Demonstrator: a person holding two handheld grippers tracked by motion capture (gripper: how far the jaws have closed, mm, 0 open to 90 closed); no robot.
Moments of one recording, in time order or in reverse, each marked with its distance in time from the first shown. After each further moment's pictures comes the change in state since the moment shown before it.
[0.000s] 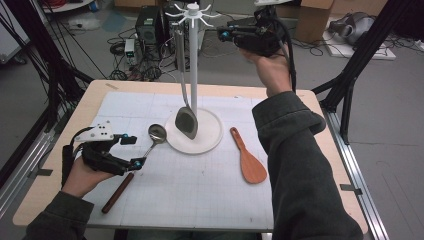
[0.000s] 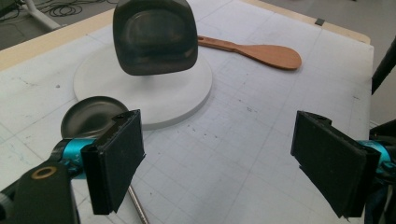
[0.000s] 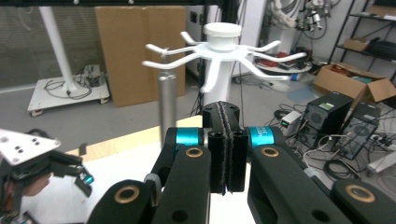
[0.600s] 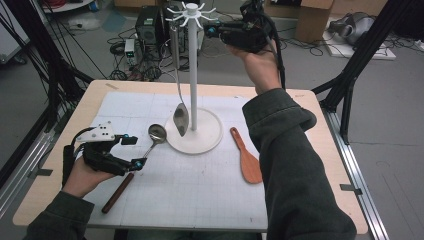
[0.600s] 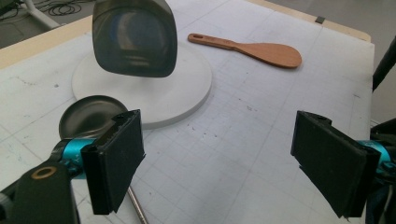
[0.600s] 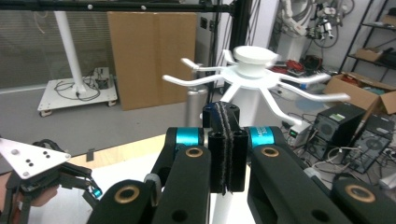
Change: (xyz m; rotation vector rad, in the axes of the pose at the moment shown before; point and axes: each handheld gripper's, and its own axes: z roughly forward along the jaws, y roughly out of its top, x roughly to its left) left arm 0.000 0.000 0.000 -0.001 0.001 0.003; right arm 0.018 0.014 0.020 -0.015 0.049 -0.035
